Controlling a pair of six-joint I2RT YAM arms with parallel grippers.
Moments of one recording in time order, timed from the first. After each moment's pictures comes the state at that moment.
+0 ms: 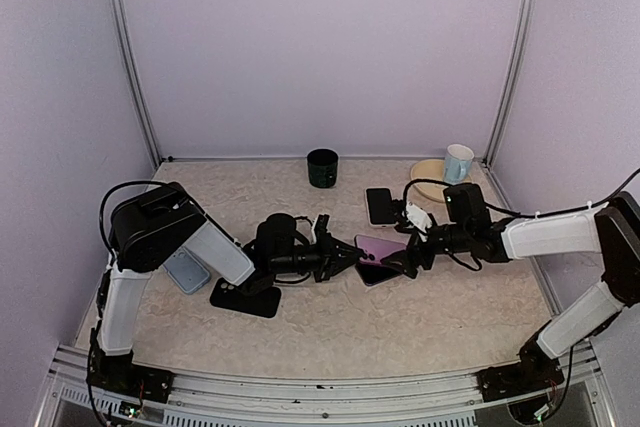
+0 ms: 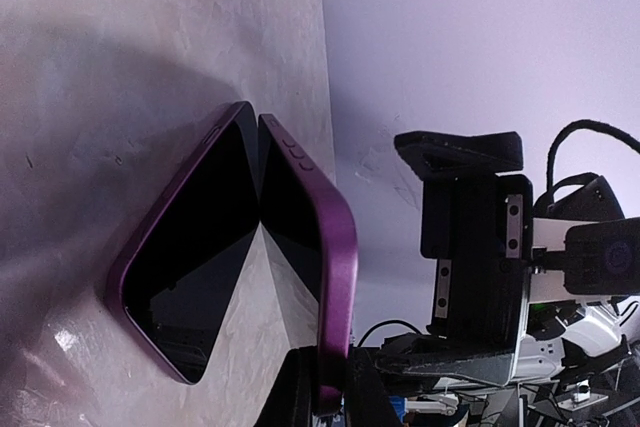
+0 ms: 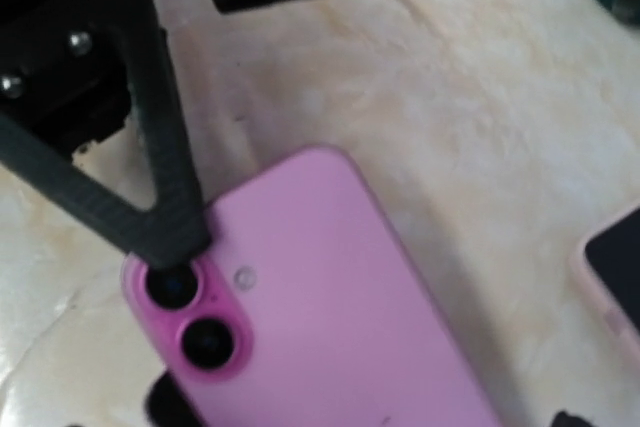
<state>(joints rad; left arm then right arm) -0.87 2.22 1.03 1.02 0.46 -1.36 0.53 1.47 0.66 0.19 -0.45 -0.41</state>
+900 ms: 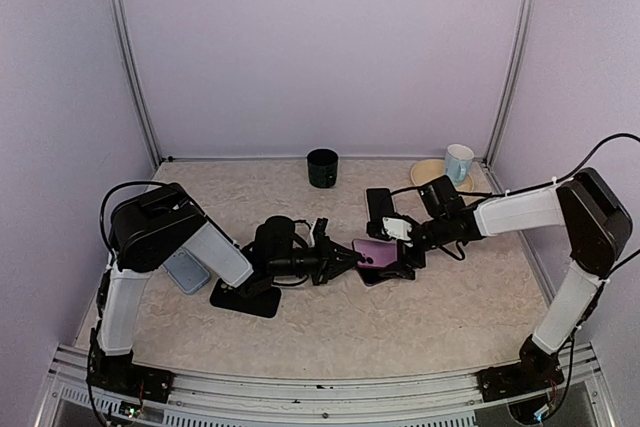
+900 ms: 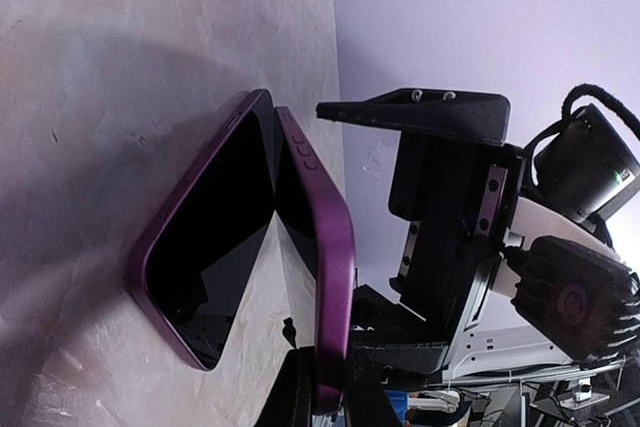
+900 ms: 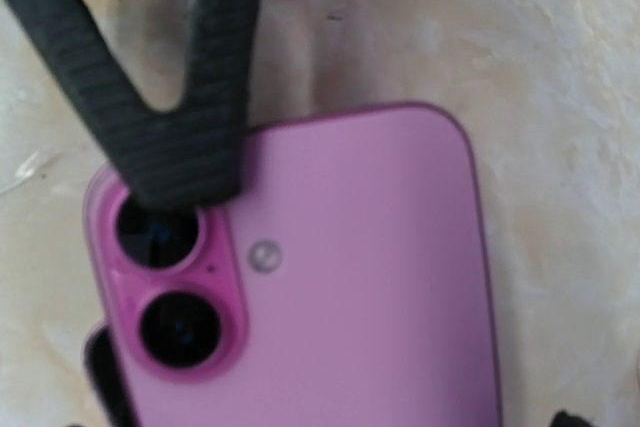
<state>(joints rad) -0.87 2.22 1.01 1.02 0.47 -1.36 0.53 1.70 0.89 -0.07 -0.51 -0.87</state>
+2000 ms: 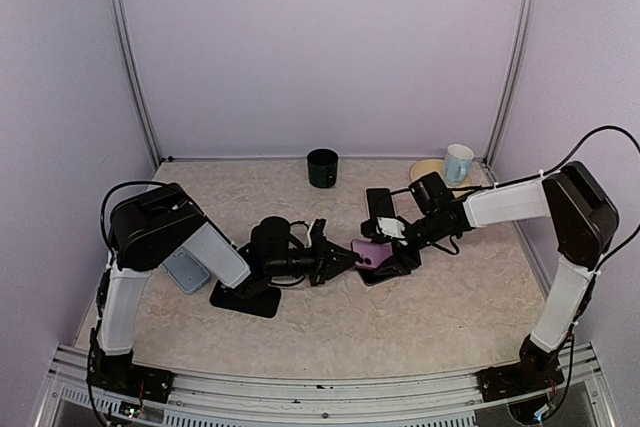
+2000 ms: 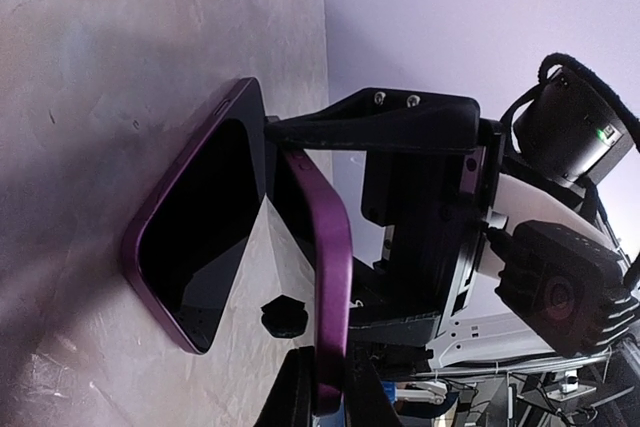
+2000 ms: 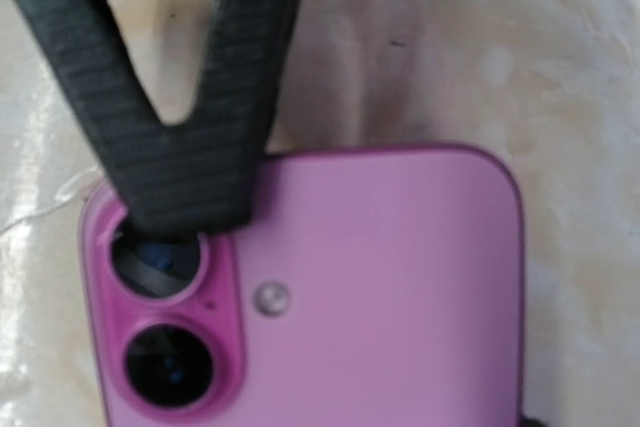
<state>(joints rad) -0.86 2.22 0.99 1.07 0.51 -1.39 0.53 1.80 1.01 -0.20 -0.60 -0.92</state>
